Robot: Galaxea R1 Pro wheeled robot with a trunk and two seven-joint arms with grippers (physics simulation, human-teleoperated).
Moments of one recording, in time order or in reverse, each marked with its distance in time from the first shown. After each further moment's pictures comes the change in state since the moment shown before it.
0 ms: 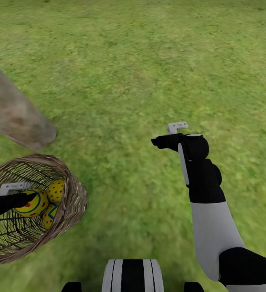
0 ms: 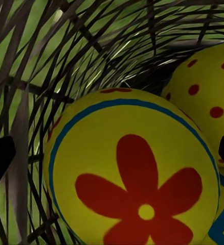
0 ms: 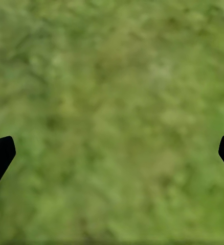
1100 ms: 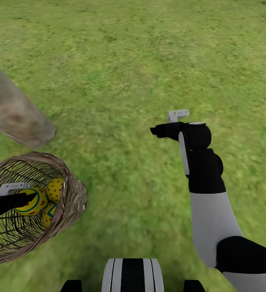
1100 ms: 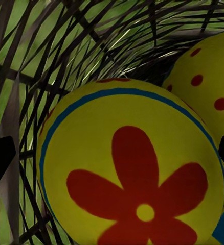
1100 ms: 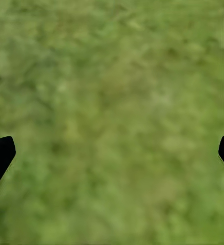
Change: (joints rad) left arm 0.001 -0.002 0.000 -0.004 0.004 0.000 0.005; right arm -0.083 0.013 0.000 -0.002 -0.006 0.000 0.000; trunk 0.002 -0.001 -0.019
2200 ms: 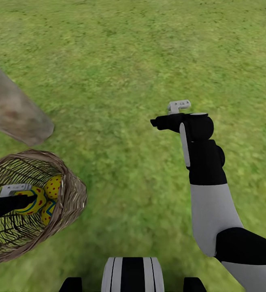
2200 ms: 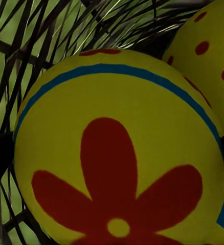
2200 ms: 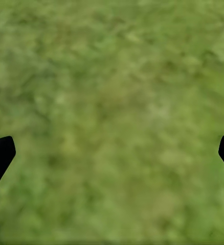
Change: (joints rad) left arm 0.001 0.000 -0.010 0.000 -0.001 0.037 0.000; right arm -0.068 0.000 0.000 0.020 -0.001 0.000 -0.001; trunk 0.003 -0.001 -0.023
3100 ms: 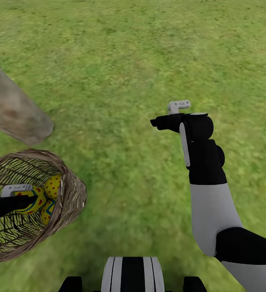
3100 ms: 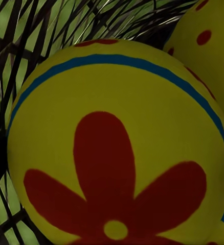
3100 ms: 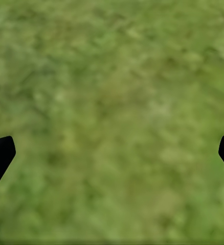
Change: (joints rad) left arm 0.000 0.000 -0.013 0.001 -0.018 0.000 0.000; right arm -0.002 0.000 0.000 0.004 0.000 0.000 0.000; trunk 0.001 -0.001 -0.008
